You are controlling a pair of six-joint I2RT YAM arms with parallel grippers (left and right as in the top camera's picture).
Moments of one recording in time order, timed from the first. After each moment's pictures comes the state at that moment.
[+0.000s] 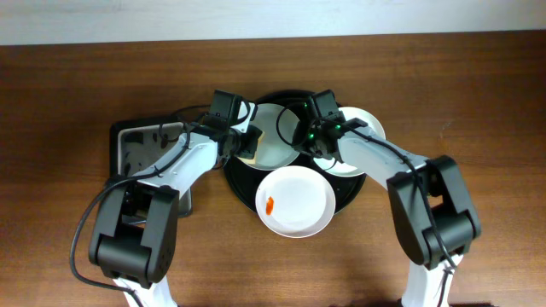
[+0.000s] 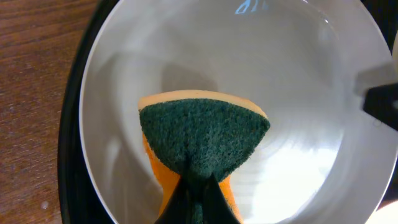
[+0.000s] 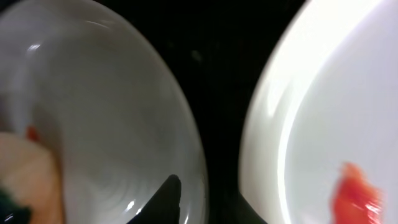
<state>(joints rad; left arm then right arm) -0.32 1.94 1.24 -0.37 0.15 -0.07 0.39 2.03 1.29 -0.34 -0.13 0.69</state>
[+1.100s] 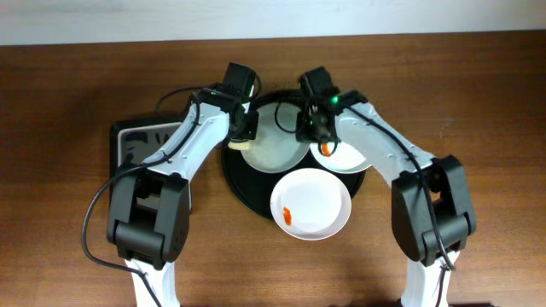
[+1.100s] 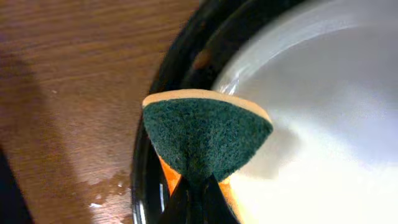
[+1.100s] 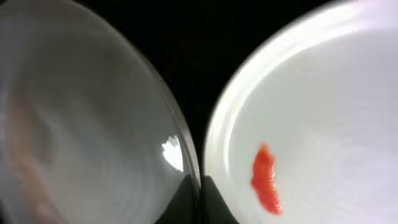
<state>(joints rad) -0.35 2.07 1.60 -0.75 -0.07 -0.16 0.39 2.05 1.59 -0.78 0.01 0.46</state>
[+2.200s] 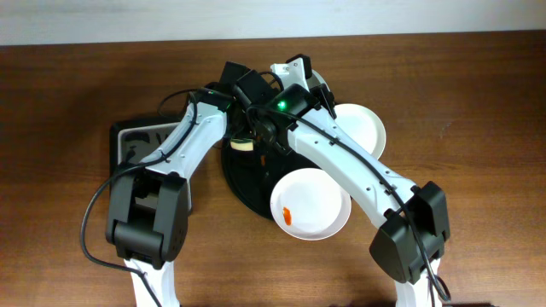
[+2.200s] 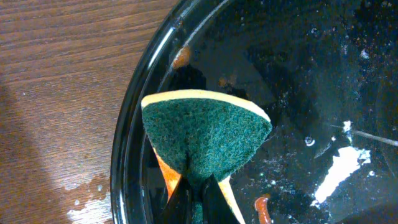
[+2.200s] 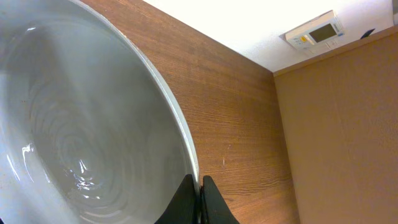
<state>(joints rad) -0.34 2.07 1.60 -0.74 0.01 -0.16 0.69 2.05 1.95 -1.23 1.03 0.37</state>
